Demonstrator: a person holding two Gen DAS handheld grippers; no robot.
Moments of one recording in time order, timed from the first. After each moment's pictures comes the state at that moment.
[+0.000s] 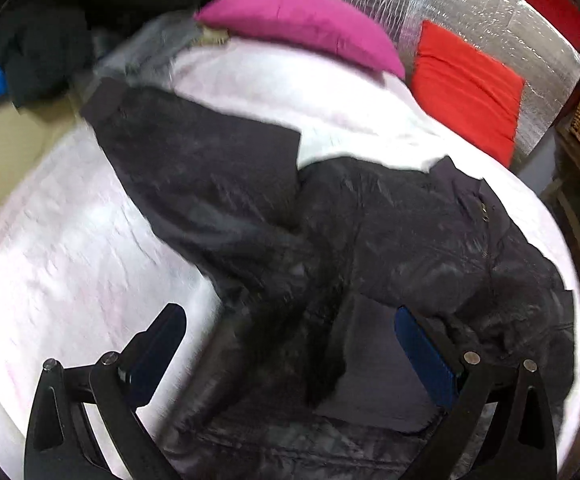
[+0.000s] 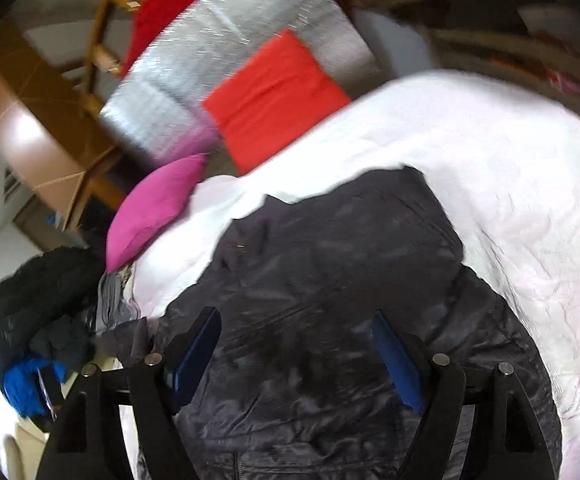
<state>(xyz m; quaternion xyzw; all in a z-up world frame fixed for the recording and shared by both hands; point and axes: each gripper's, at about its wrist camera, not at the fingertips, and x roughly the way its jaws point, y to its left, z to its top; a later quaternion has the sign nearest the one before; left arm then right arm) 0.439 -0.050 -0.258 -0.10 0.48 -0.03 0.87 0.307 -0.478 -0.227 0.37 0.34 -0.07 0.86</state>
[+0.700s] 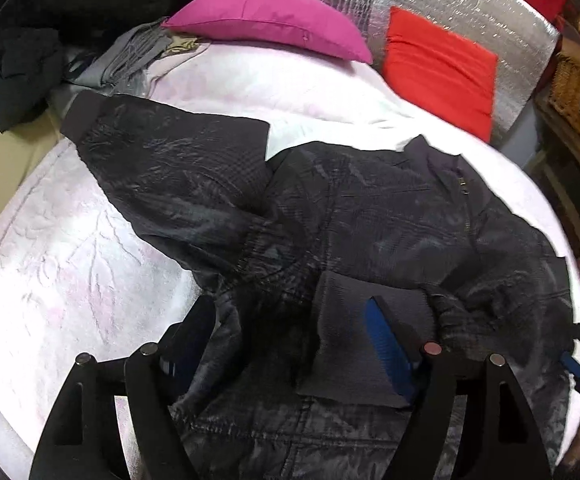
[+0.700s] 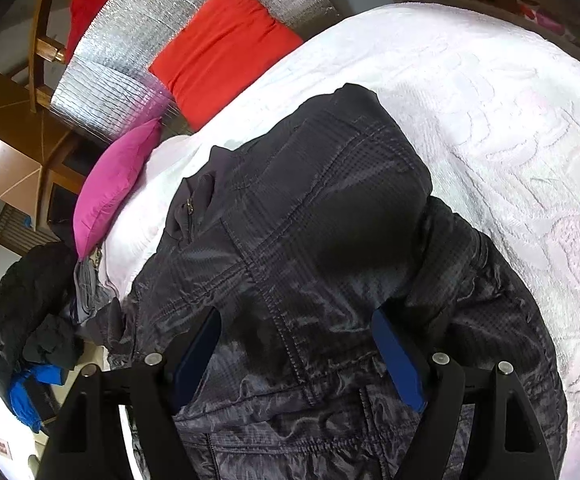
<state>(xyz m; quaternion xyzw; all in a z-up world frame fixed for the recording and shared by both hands) 0.421 -0.067 -0.251 -0.06 0.47 -0.07 0.88 0.309 -0.491 -0.266 0.40 0.43 -0.08 0.81</state>
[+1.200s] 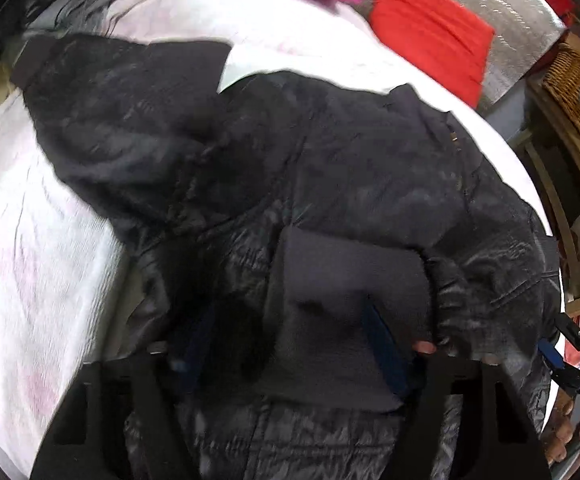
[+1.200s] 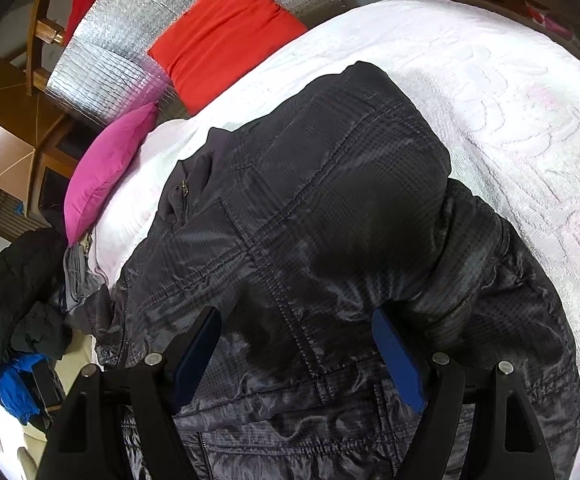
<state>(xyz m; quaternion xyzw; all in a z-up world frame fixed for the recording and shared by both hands) 0.443 -0.090 -0.296 -0.09 0.54 -0.13 0.83 0.317 -0.478 -0.274 0.38 0.44 -0.08 0.81</state>
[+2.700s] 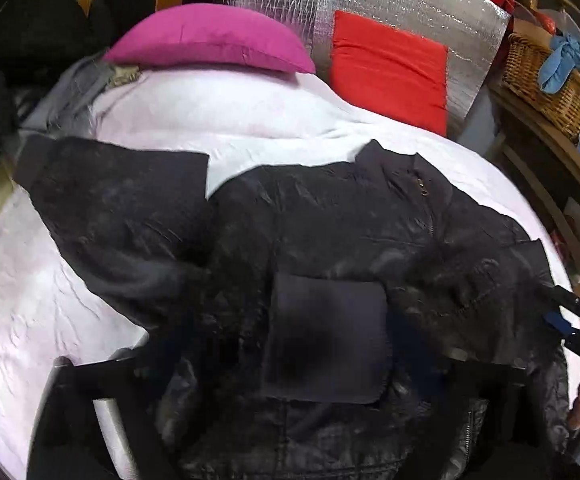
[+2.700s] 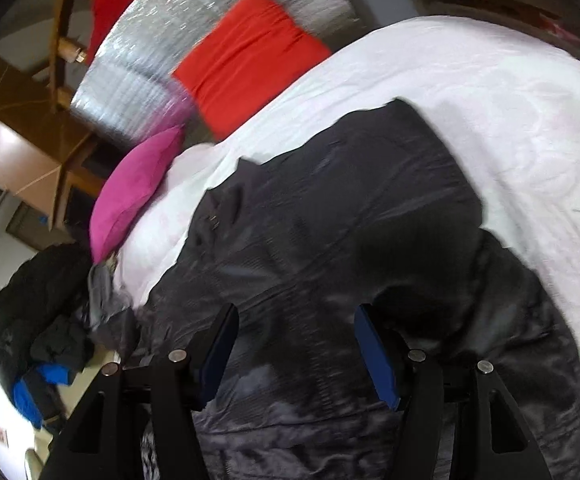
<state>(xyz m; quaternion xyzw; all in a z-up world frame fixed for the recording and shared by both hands) 0.461 -0.103 -0.253 -0.02 0.45 -0.15 0.88 0.336 -0.483 -0.265 0.39 0.39 -0.05 0.83</state>
